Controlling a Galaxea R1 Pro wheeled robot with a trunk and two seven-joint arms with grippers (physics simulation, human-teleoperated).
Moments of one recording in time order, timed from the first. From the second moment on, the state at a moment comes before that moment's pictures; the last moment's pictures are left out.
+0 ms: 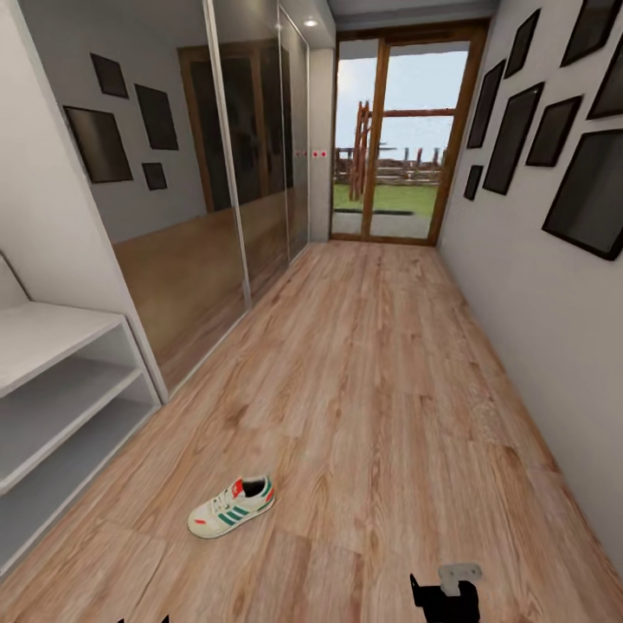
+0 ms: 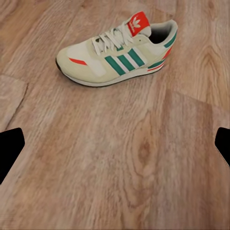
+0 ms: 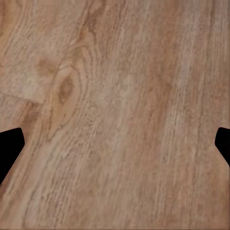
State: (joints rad) left arm -0.09 0.12 0.48 -0.53 0.00 -0.39 -0.60; right arm -0.43 -0.05 0.02 -0.12 0.03 -0.40 -0.03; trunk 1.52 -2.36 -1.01
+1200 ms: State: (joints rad) left arm -0.09 0.12 0.48 -0.53 0.01 -0.38 -0.60; right arm -0.43 -0.05 0.02 -0.12 0.03 -0.40 -0.03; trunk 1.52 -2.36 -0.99
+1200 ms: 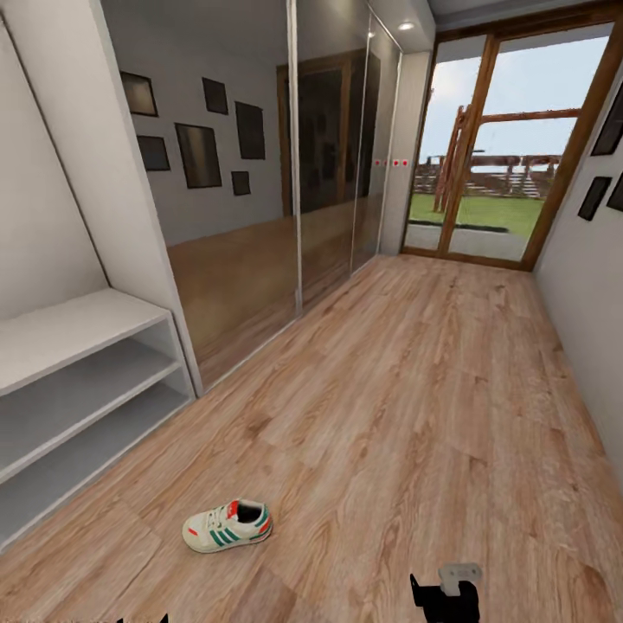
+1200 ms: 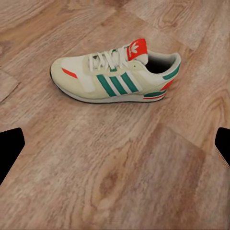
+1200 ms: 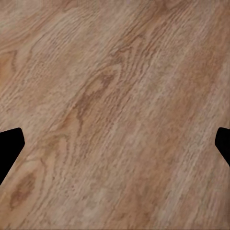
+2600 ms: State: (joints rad) left arm -0.09 0.12 0.48 -0.53 0.02 -0.38 -0.60; right arm -0.43 -0.05 0.02 -0.12 0.03 -0.40 -0.03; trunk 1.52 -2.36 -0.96
